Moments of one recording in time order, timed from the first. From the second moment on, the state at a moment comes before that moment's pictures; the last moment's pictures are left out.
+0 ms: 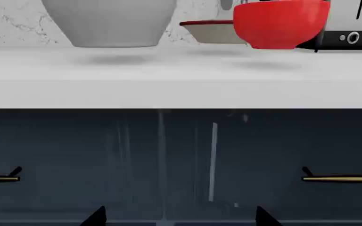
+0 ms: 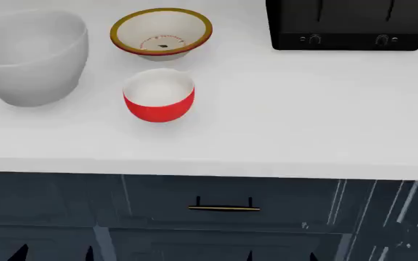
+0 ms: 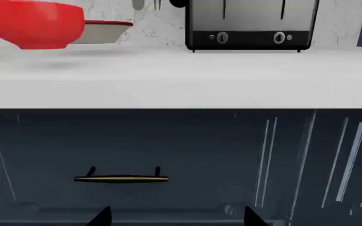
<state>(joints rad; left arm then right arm) 0.00 0.00 0.00 0.00 0.00 0.00 0.00 0.00 0.00 0.00 0.00 0.00 0.00 0.00</state>
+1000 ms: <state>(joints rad) -0.18 -0.19 -0.05 0.83 -0.21 -1.04 -0.15 0.13 0.28 0.14 -0.88 0.38 0.84 0.24</state>
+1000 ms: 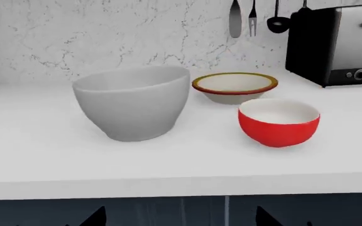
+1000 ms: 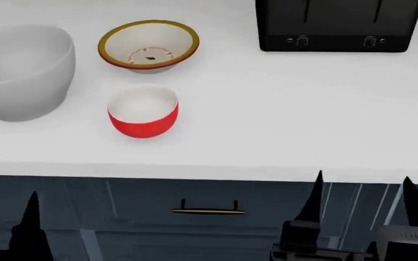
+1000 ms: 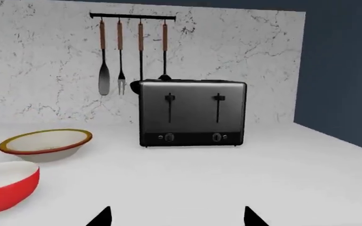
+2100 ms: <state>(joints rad) -0.24 -0.24 -0.37 0.99 -0.59 -1.29 -0.17 0.14 0.49 0.14 -1.03 0.68 0.95 0.52</state>
